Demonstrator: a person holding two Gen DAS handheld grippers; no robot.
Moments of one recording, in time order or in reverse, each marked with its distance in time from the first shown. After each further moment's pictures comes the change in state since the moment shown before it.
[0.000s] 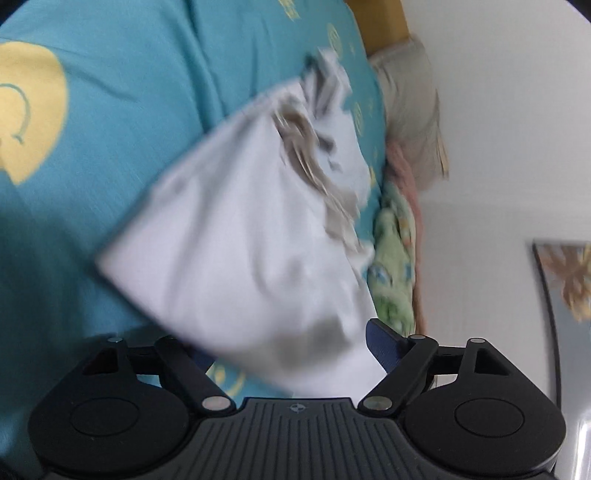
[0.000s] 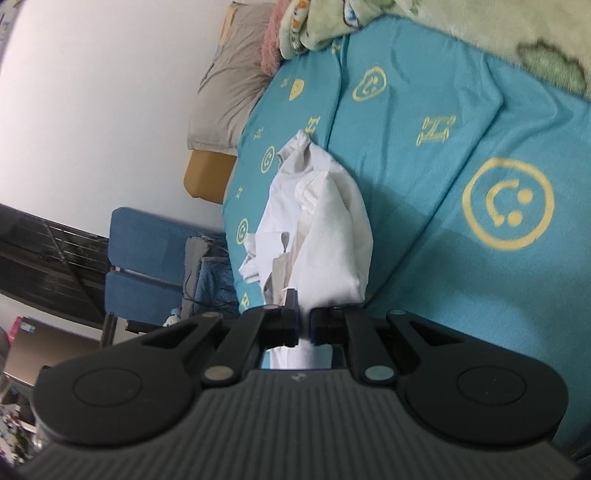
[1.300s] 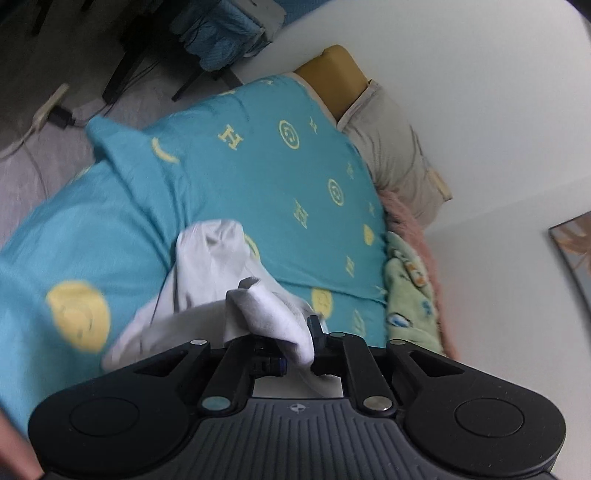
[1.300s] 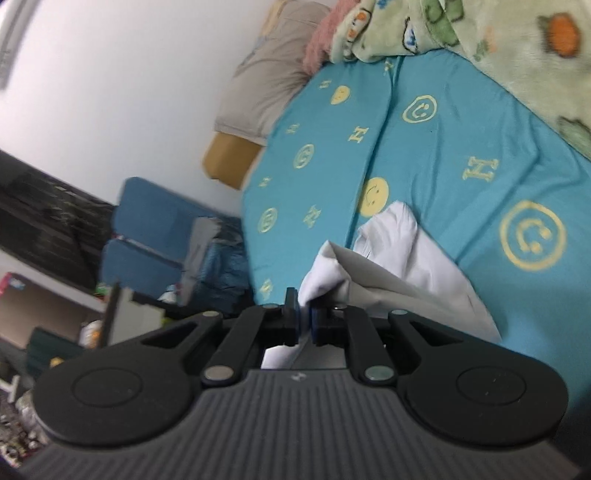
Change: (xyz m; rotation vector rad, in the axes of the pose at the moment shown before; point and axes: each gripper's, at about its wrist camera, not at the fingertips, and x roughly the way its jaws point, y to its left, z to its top) left arm -0.079 -0.120 0.031 0.311 -0.176 0.222; right arm -0.005 0.086 0.005 -0.140 0.030 -0.054
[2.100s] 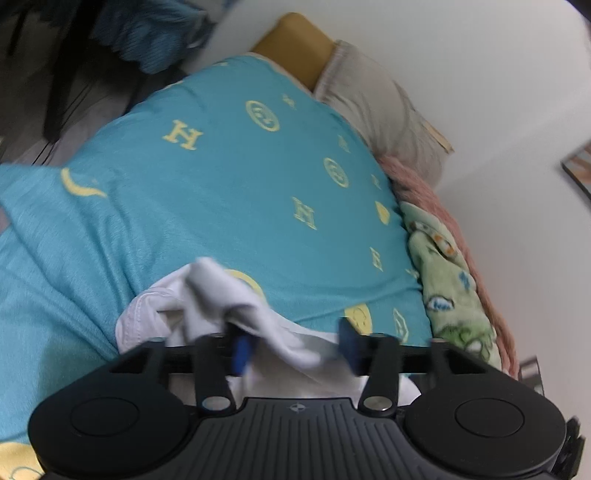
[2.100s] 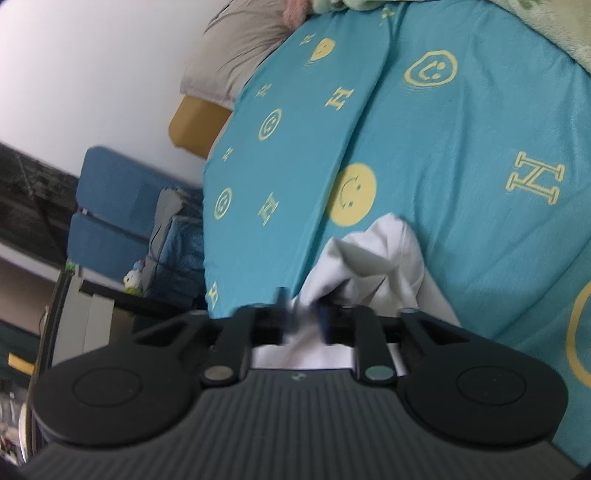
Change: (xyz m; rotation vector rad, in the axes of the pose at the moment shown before) left arm 0.116 0.007 0.031 0.270 0.046 -0.018; right arm 0.116 -0.042 0.028 -0.056 0.127 -0.006
